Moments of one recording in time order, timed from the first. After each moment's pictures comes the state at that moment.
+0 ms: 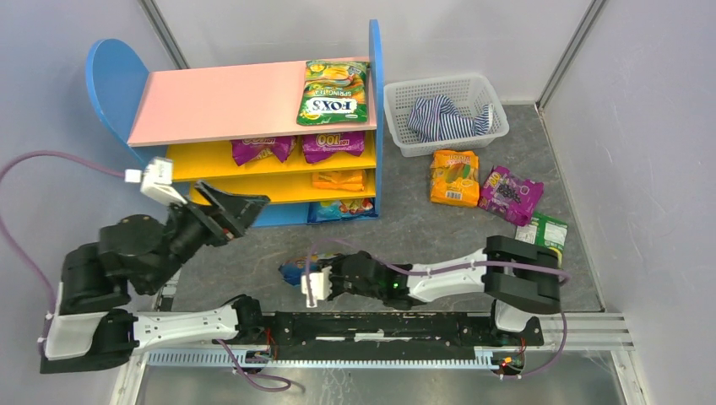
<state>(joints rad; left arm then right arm) -1.23 0.66 1.47 -1.12 -0.73 -0.98 1.36 1.65 0.75 0.51 0.14 -0.64</state>
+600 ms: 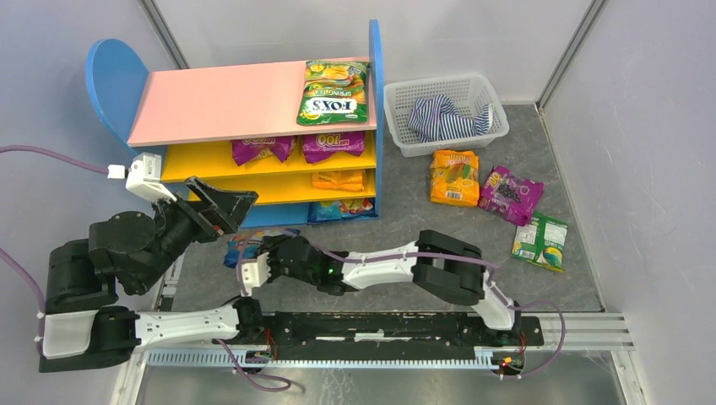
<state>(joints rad) -1.23 0.70 1.62 -1.24 -0.84 -0.89 1.36 2.10 1.39 0.43 0.22 -0.85</state>
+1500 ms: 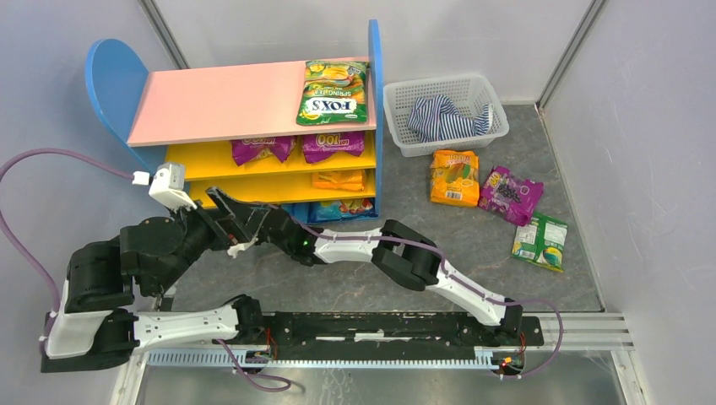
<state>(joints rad) -1.23 0.67 1.49 -1.26 -0.80 -0.92 1.21 2.54 1.93 0.35 0.32 -1.09</state>
